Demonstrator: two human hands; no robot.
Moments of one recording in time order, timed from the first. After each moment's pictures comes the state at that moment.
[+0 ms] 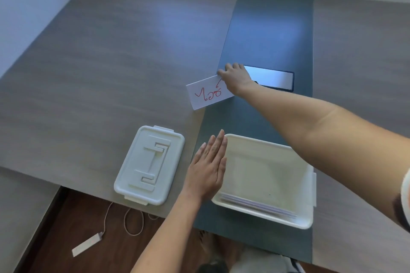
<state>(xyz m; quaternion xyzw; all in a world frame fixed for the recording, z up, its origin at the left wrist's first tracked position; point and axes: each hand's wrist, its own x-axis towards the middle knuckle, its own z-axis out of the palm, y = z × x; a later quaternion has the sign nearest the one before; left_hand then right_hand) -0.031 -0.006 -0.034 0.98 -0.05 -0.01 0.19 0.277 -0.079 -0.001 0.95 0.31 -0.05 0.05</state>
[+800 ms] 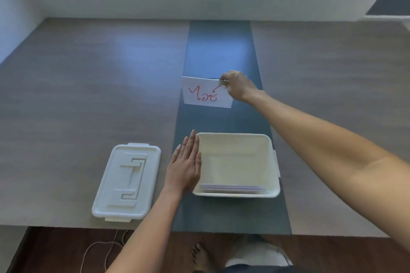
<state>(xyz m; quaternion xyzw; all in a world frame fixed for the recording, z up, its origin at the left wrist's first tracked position) -0.031 -0.005 -0.035 0.98 -0.07 0.00 0.18 0.204 -0.200 0.071 0.97 0.13 -0.03 -0.20</state>
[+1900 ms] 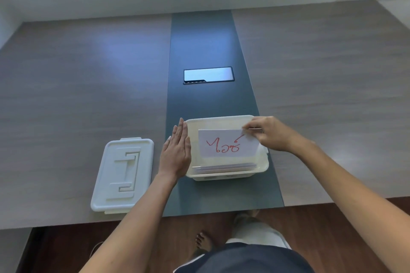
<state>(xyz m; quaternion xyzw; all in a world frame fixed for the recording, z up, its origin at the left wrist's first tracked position) -0.031 -0.004 -0.034 0.97 -0.06 -0.01 0.25 -0.010 -0.301 0.072 0.94 0.14 -0.14 -0.29</state>
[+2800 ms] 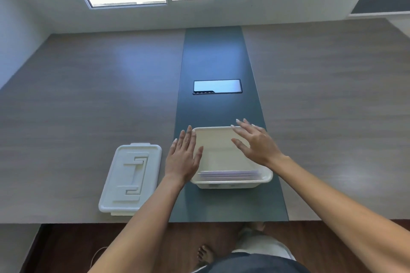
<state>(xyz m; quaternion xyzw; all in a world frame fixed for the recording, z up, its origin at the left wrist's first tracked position) -0.031 -0.008 -0.023 0.99 -0.07 -0.04 0.12 0.000 -0.272 0.007 0.96 0.19 0.01 -0.19</state>
